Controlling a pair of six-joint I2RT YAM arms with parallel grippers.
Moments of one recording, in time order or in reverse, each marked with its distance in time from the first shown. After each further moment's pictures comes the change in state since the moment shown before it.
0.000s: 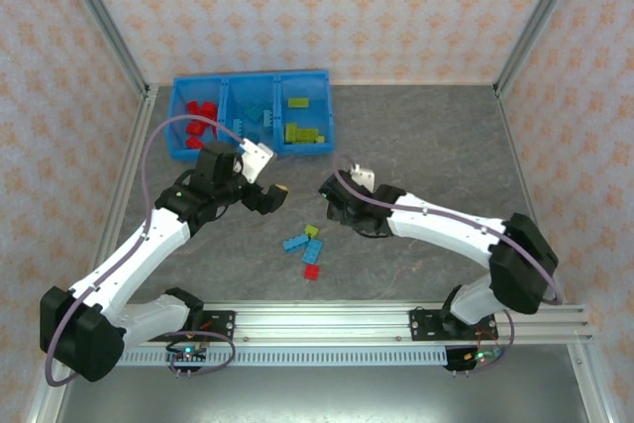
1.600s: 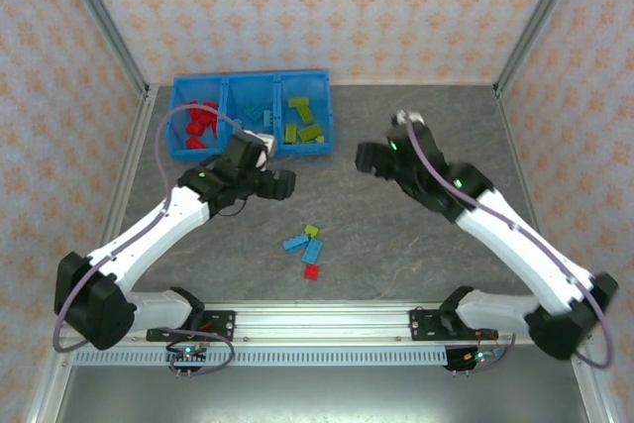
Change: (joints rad) left arm -0.132 0.197 0.168 -0.177 -0.209 -0.513; right arm -0.238 -0.363 0.108 -0.092 -0.094 -0.351
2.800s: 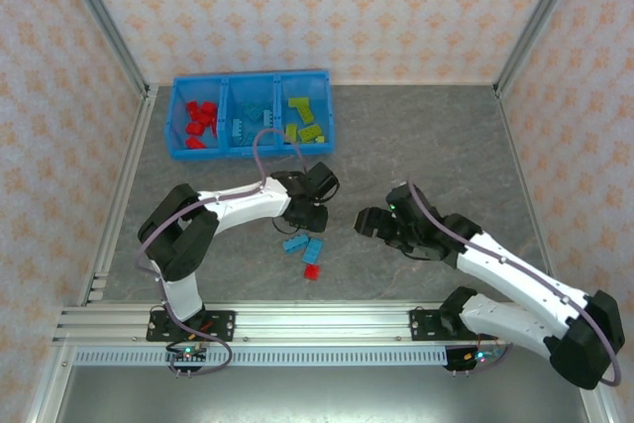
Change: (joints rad) left arm -0.229 0.504 0.158 -0.058 0.043 -0.203; right arm 0.053 -0.119 -0.486 0.122 -0.347 0.337
